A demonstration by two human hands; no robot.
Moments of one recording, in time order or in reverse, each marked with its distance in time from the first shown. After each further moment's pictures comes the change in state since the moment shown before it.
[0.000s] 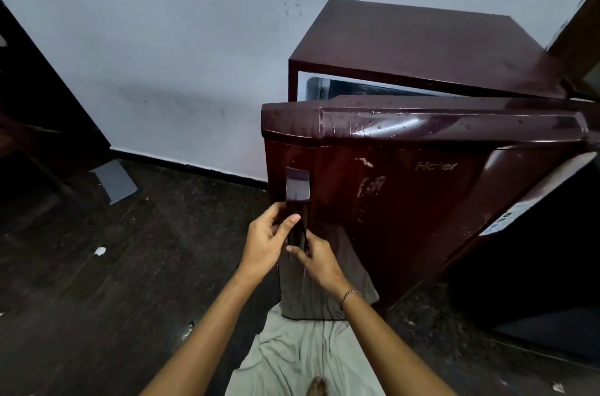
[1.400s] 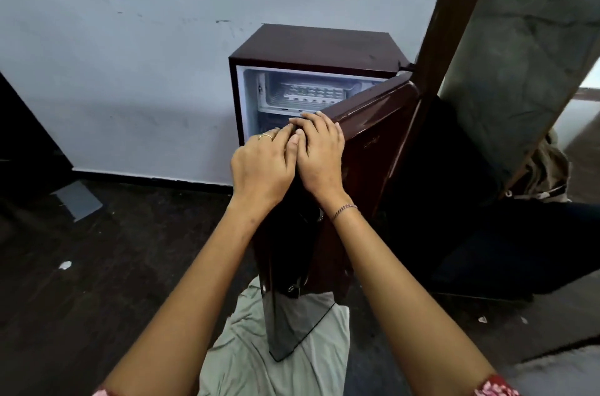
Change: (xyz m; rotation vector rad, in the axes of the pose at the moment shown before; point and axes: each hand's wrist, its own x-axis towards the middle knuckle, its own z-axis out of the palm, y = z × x) left_hand -0.154 0.190 0.083 1.058 0.163 0.402; right_hand -0.199 -0.143 -0.121 -0.408 0.712 -0.292
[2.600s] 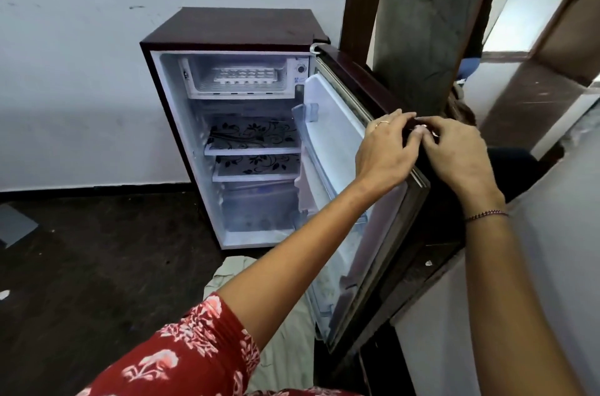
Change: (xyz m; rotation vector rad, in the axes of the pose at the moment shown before) left_hand -0.057 0.279 0.046 -0.814 -0.343 0.159; right_hand -0.096 0.125 -0.283 -0.493 0.000 0.389
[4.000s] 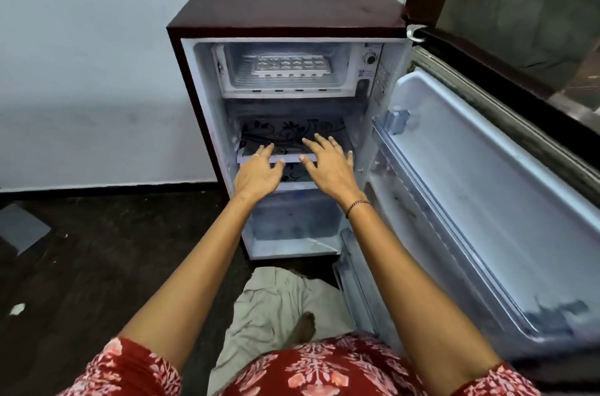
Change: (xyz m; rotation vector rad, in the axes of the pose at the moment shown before) left_hand 0.081 -0.373 -0.200 0.381 -0.125 -0.509; right_hand 0.110 -0.219 0.336 0.179 -0.404 -0.156
